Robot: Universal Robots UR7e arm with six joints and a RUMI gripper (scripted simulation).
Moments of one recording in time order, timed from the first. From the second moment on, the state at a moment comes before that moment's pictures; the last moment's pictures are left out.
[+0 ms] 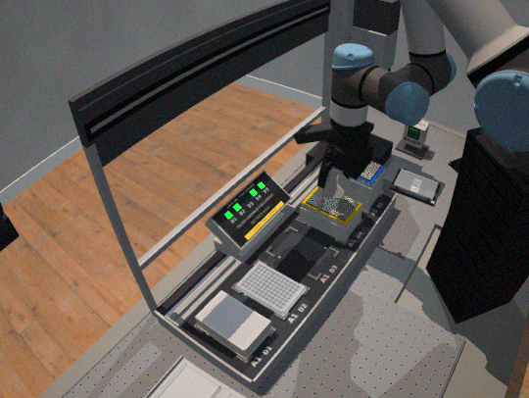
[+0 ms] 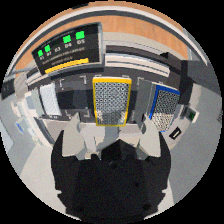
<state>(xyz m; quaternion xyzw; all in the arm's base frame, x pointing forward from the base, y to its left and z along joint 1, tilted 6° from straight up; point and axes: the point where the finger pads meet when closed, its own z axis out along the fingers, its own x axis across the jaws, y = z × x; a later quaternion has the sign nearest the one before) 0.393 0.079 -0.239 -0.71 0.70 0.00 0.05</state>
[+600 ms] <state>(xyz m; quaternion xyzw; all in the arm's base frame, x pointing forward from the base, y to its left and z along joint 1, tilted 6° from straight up) 0.391 0.077 -0.212 -0.71 0.70 0.00 0.05</state>
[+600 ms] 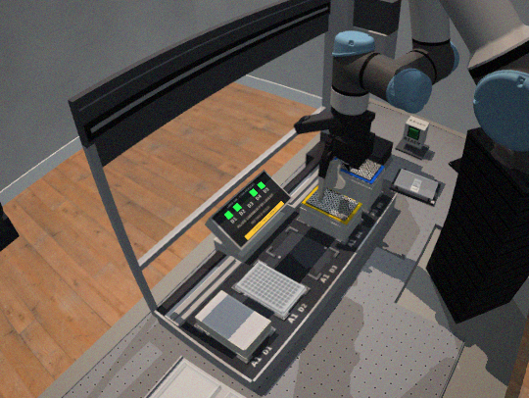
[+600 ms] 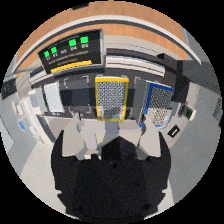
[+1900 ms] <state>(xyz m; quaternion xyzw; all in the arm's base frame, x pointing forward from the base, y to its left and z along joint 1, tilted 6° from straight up) 0.388 0.072 -0.157 -0.71 0.70 0.00 0.05</state>
